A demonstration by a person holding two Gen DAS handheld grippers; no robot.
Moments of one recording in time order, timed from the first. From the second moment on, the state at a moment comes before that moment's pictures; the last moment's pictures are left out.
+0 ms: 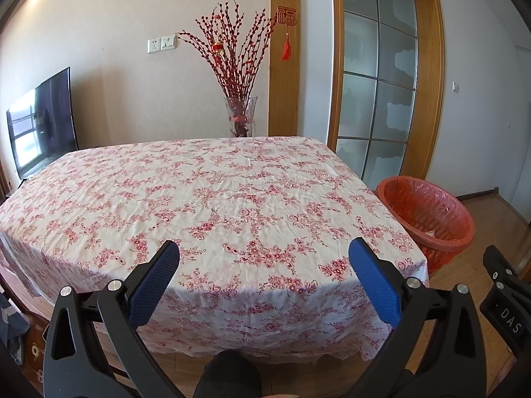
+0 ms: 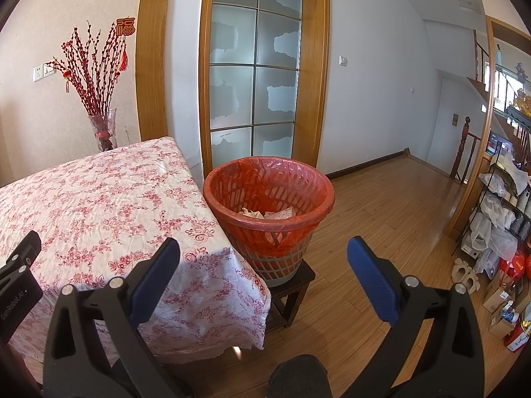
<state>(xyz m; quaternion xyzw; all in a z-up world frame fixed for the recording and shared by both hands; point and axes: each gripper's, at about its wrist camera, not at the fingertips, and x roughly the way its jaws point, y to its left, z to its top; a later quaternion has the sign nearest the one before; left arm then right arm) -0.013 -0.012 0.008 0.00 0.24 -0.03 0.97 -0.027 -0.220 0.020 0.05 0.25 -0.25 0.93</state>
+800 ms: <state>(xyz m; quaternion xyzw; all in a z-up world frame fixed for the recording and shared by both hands) -0.012 -0.012 0.007 0.00 0.24 -0.03 0.97 -0.028 -0.218 0.020 0.05 0.25 -0.25 0.93</state>
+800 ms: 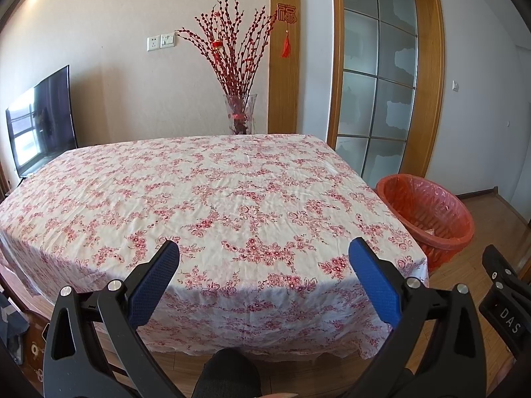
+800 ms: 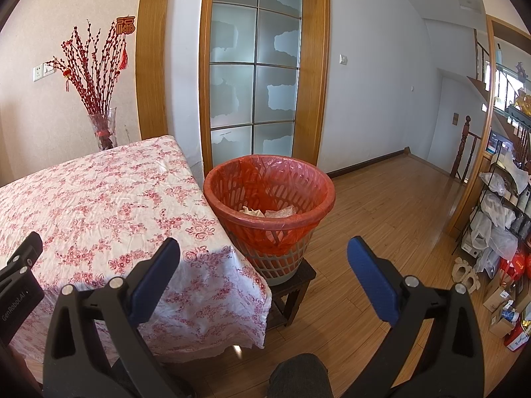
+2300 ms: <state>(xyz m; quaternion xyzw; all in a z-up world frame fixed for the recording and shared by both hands) -0.010 -0.011 0.006 0.00 0.25 -0.03 0.97 -0.029 -0.215 0.016 0.05 0.25 -0.25 0.93</state>
